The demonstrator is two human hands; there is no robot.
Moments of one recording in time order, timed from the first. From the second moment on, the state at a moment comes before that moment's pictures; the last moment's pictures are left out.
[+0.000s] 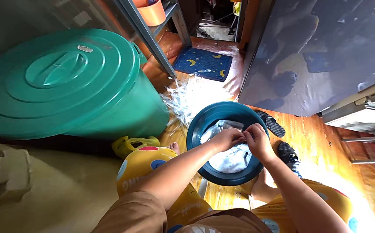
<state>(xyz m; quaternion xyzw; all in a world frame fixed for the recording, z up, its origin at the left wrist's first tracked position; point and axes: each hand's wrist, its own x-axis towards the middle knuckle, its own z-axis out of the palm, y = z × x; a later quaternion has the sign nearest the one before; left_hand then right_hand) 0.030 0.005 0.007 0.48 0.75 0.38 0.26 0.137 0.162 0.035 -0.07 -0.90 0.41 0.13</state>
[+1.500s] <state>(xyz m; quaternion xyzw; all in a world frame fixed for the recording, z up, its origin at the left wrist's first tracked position) 0.024 0.002 -0.014 0.50 0.78 0.25 0.27 0.132 0.176 0.074 -0.10 -0.89 0.40 0.21</state>
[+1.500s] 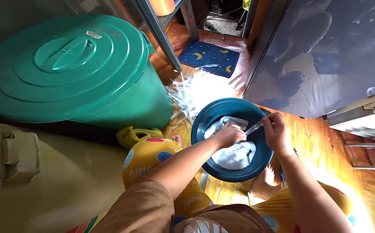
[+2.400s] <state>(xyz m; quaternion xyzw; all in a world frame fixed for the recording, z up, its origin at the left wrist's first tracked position) 0.022 0.006 0.024 0.40 0.76 0.40 0.32 0.133 0.168 0.057 -0.06 -0.89 0.42 0.17</state>
